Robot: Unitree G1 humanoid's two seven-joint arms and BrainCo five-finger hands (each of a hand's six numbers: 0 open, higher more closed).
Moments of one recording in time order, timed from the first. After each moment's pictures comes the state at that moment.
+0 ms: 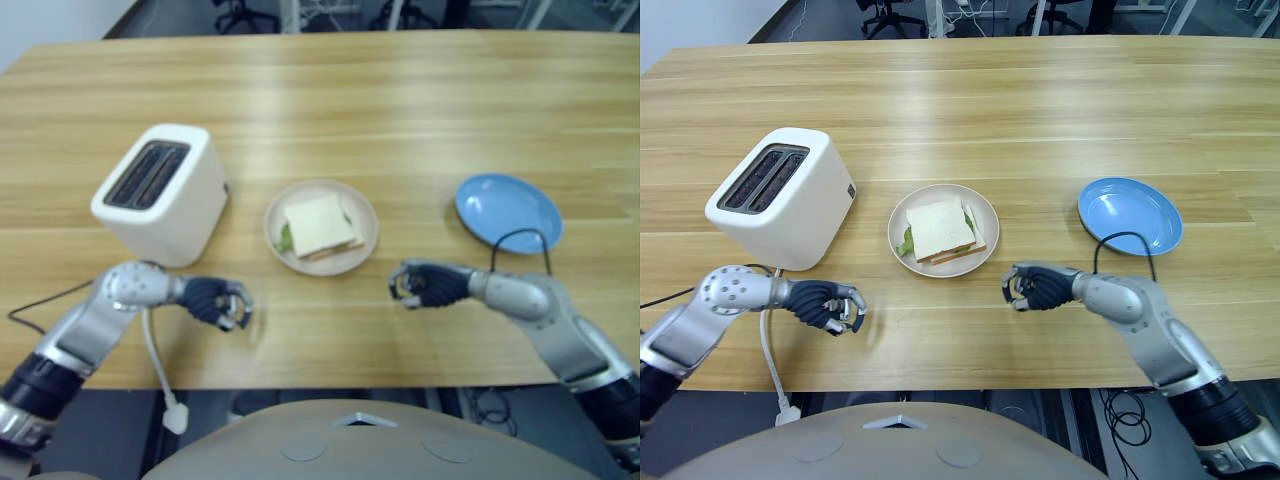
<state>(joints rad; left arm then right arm) -0.04 0.87 -0.35 -0.18 0.08 0.01 -1.02 0.08 -0.79 0.27 -0.27 -0.27 -0.03 0.74</state>
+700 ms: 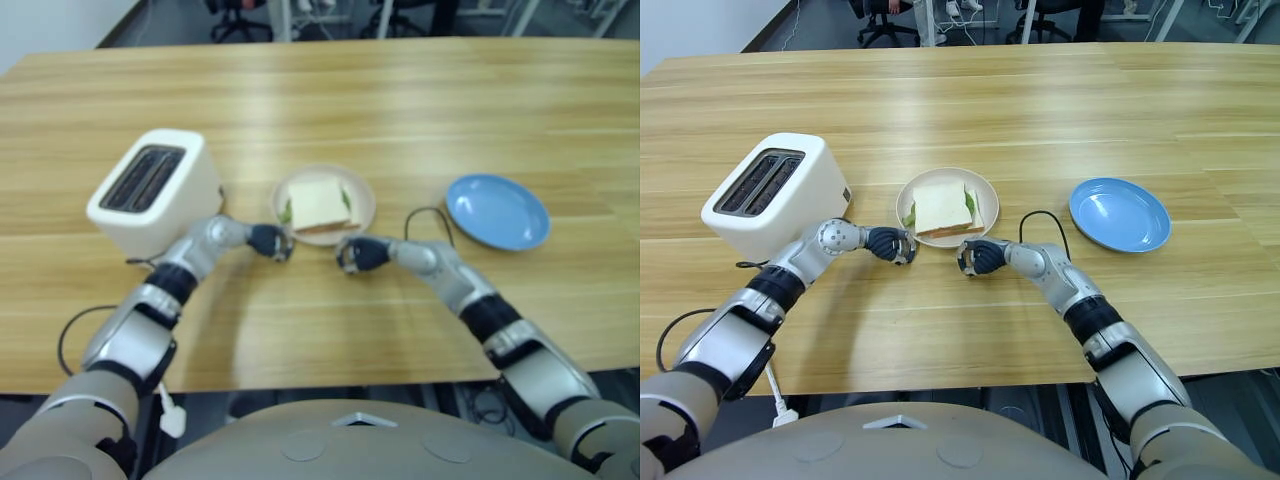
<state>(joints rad) -0.66 0.39 -0.52 0.86 0.43 -0.28 -0.61 -0.47 -0.40 0.49 0.63 -0.47 -0.32 0.46</state>
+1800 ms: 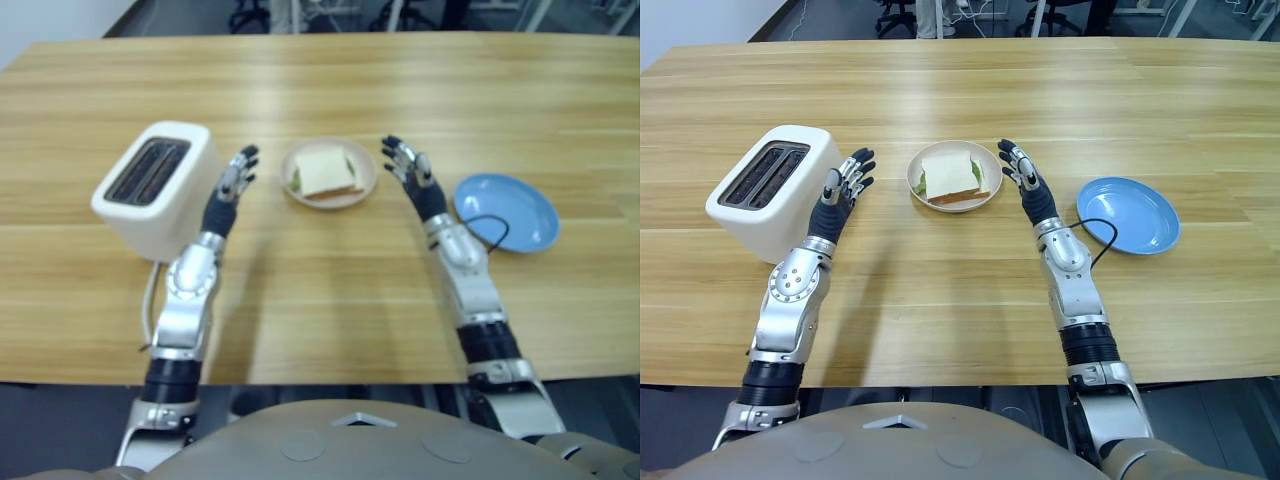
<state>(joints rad) -0.05 0.08 -0.01 -0.13 -0.06 -0.02 -0.12 -0.22 -0.19 0.01 0.22 0.13 -0.18 0.17</state>
